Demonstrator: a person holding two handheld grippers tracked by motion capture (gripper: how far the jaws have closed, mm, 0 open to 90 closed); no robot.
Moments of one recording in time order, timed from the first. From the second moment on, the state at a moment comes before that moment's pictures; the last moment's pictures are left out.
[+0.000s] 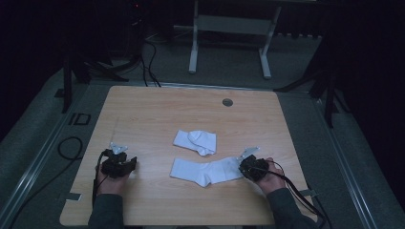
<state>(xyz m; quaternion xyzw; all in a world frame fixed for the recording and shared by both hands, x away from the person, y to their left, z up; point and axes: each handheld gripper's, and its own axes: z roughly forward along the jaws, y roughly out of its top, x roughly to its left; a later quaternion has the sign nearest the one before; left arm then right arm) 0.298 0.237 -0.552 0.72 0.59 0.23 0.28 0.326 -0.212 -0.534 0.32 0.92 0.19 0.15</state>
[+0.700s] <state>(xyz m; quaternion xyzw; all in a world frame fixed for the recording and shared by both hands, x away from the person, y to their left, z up) 0.299 0.235 -0.553 0.72 0.59 0.23 0.28 0.299 -0.164 -0.537 0.28 0.93 0.24 0.09</state>
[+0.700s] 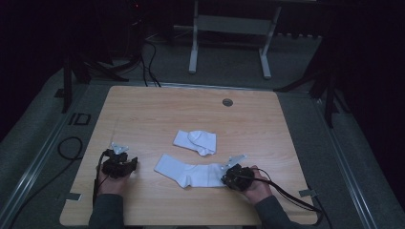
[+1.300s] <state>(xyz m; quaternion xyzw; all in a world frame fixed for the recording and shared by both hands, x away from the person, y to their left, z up) 0.300 0.236 -0.553 0.72 0.59 0.23 0.28 0.358 -0.122 -0.514 0.28 0.91 0.27 0.14</state>
